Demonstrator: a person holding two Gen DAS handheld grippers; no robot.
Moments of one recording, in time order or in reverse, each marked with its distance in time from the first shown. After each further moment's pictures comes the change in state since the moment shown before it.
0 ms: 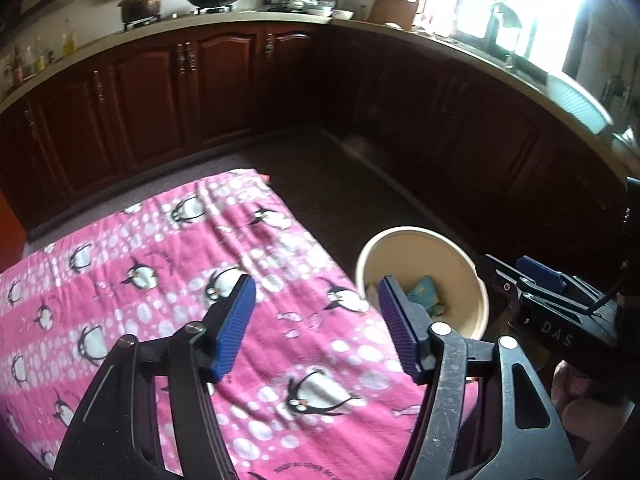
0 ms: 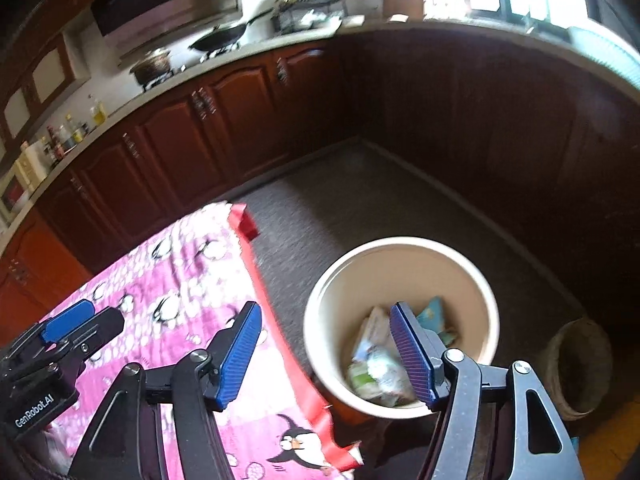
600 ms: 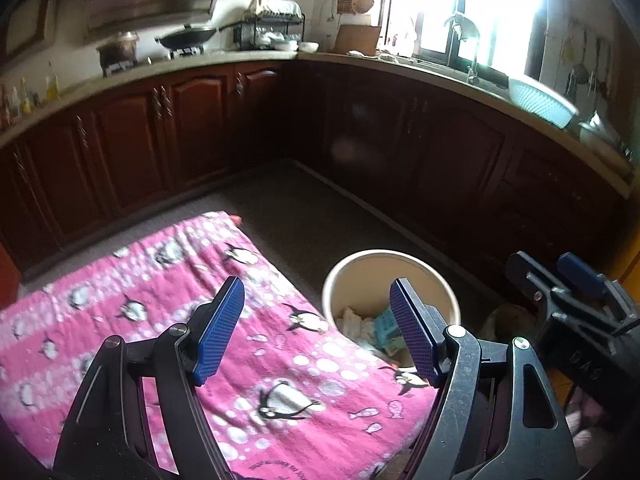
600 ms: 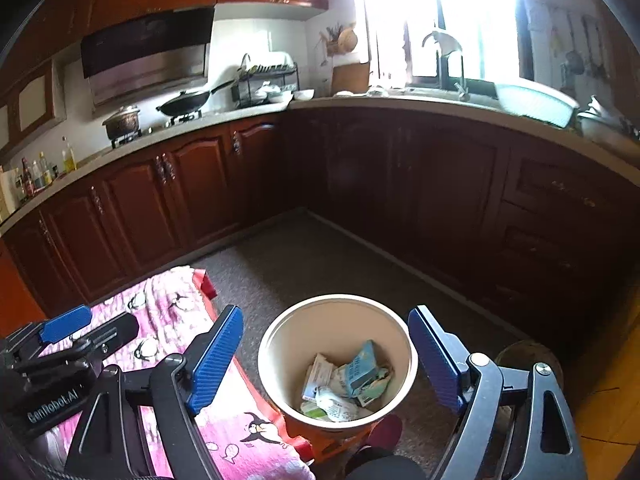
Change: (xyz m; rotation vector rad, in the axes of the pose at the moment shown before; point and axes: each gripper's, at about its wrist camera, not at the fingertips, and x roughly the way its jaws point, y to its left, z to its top) left arm -0.041 -0.042 0.000 0.104 -0.130 -0.011; right arm -0.093 0.001 -0.013 0.034 -0.237 -0.178
